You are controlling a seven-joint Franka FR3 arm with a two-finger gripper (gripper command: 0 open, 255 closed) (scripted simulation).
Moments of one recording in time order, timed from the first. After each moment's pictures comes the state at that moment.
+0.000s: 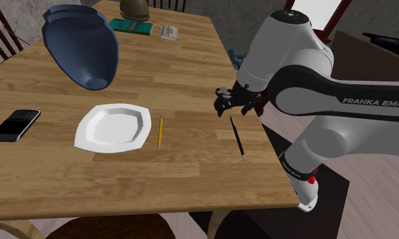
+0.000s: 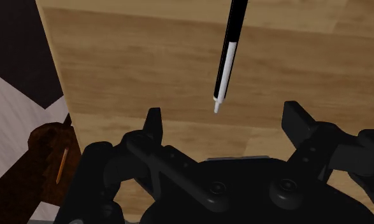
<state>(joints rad) -0.03 -1.01 0.64 -2.84 0.36 2.03 0.80</state>
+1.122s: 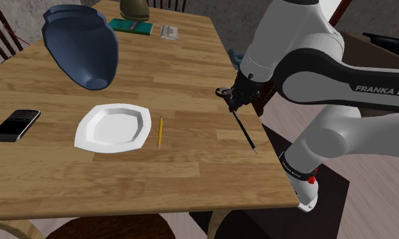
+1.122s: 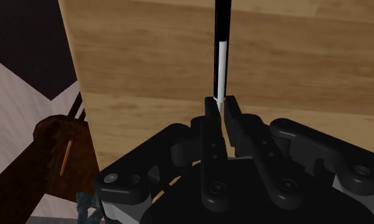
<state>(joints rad) -0.04 -1.03 0.60 -2.78 0.33 1.95 0.79</state>
